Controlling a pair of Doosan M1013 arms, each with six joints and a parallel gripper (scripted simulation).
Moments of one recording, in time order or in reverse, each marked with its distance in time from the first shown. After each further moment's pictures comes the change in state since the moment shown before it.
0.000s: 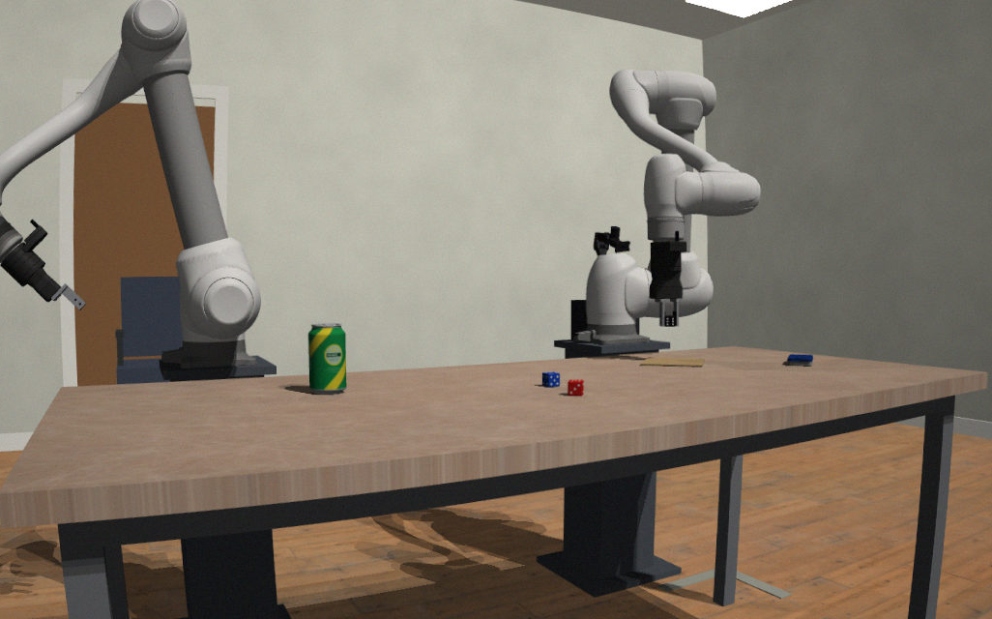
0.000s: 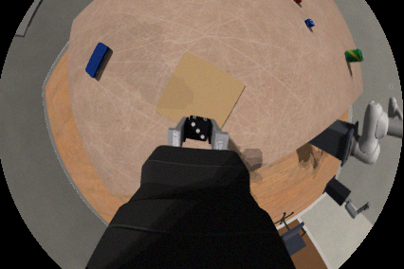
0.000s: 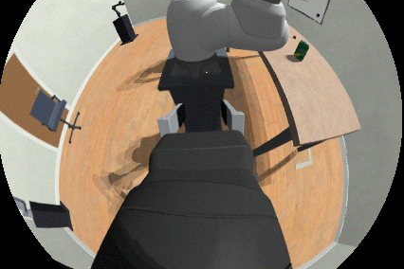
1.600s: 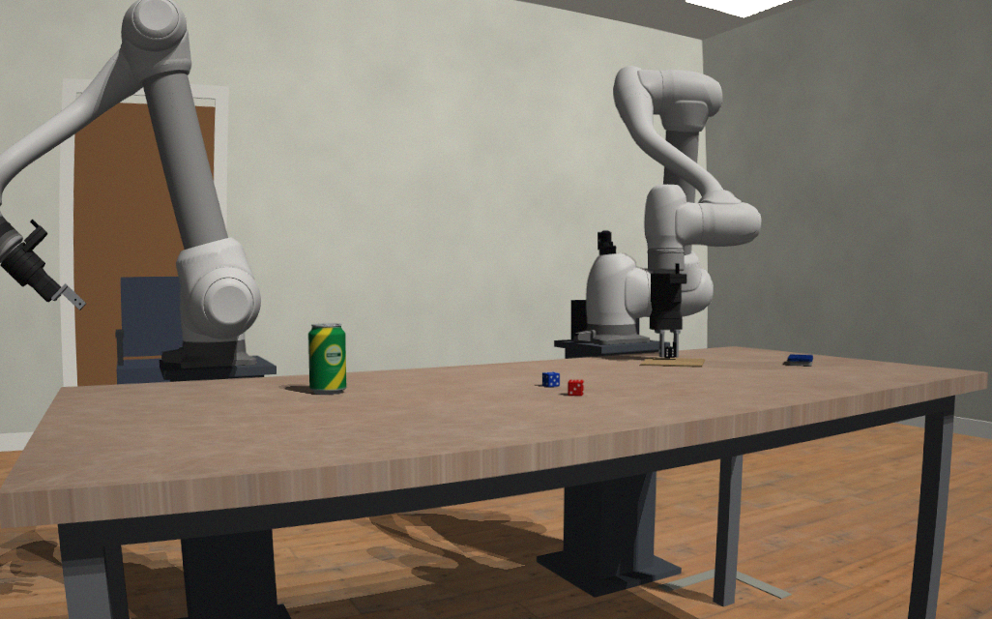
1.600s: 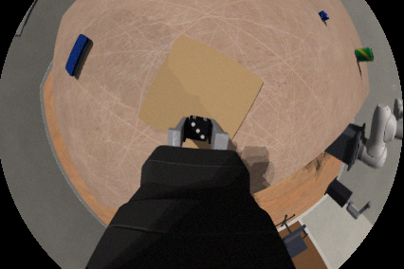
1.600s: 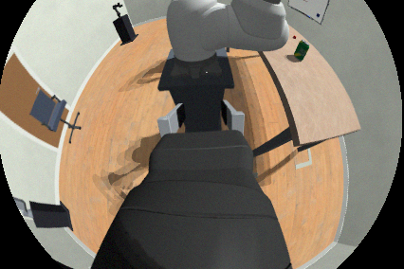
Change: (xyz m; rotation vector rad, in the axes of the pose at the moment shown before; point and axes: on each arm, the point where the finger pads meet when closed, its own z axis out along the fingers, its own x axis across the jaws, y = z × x) left arm 0.000 0.000 0.075 0.000 0.000 0.000; right arm 0.000 0.000 0.000 0.000 0.000 0.000
